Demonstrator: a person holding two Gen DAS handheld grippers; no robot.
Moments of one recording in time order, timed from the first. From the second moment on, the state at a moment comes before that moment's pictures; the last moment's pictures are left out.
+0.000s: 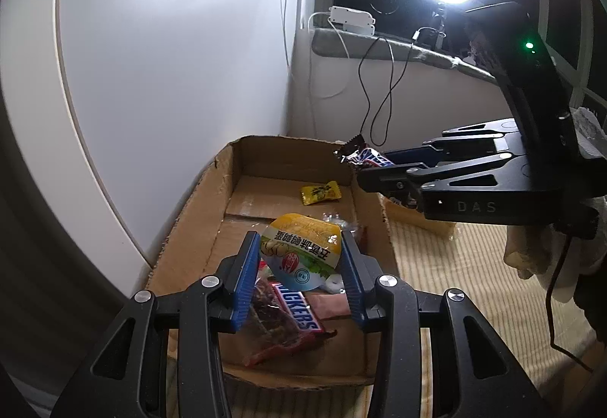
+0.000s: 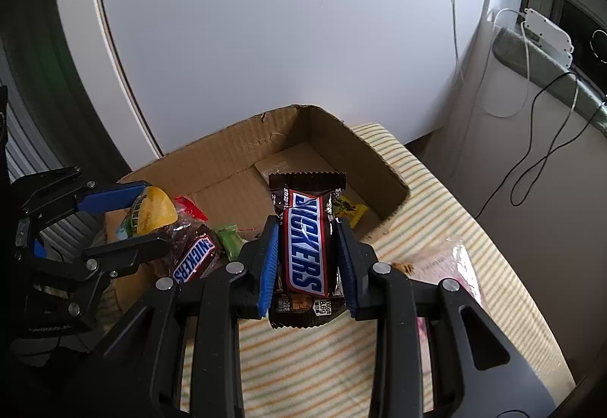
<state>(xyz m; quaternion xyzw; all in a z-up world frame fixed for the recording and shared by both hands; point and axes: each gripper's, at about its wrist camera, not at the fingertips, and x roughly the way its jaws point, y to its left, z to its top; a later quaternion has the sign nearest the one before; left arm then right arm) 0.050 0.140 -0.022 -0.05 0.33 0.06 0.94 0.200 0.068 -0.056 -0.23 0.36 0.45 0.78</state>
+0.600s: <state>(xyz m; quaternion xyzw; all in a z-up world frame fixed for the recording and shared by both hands) 0.064 0.149 -0.034 -0.06 0.34 0.06 0.94 0.215 0.092 -0.076 -0.23 0.38 0.46 0.77</state>
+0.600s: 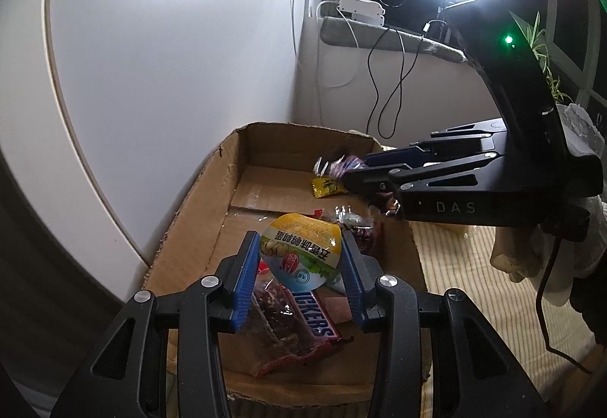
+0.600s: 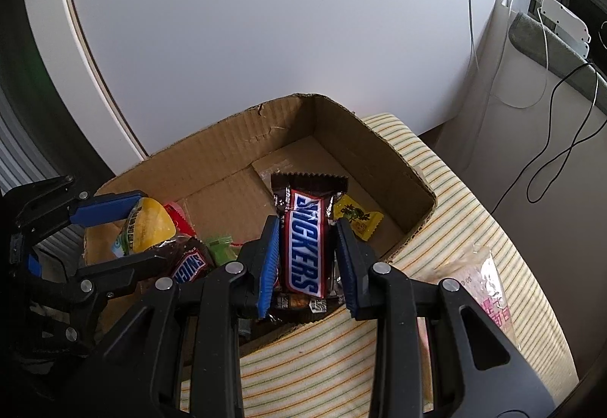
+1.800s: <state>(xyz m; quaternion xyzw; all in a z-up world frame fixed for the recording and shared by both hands) 0.061 0.132 -0.024 -0.04 0.33 0.07 0.94 0.213 0.068 -0.054 -0.22 0.35 0.44 0.80</state>
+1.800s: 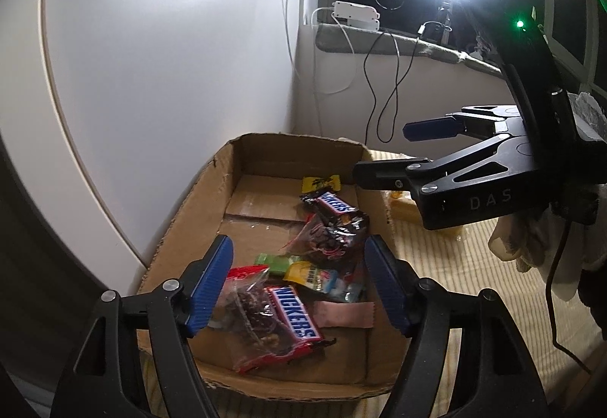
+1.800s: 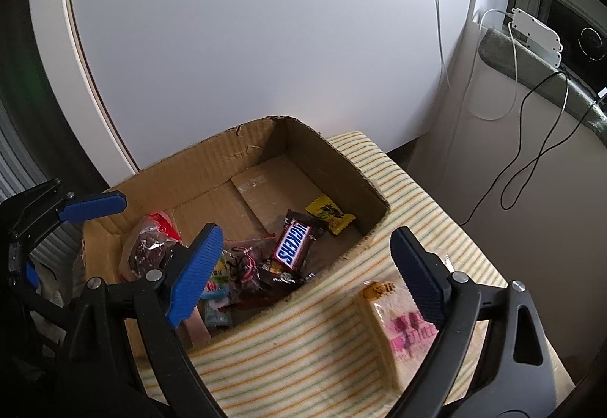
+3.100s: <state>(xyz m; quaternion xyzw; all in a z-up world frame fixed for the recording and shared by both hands) 0.126 -0.003 -0.047 -0.07 0.38 -0.05 0.92 0.307 -0.067 -0.085 -0.14 0.44 0.41 0.78</state>
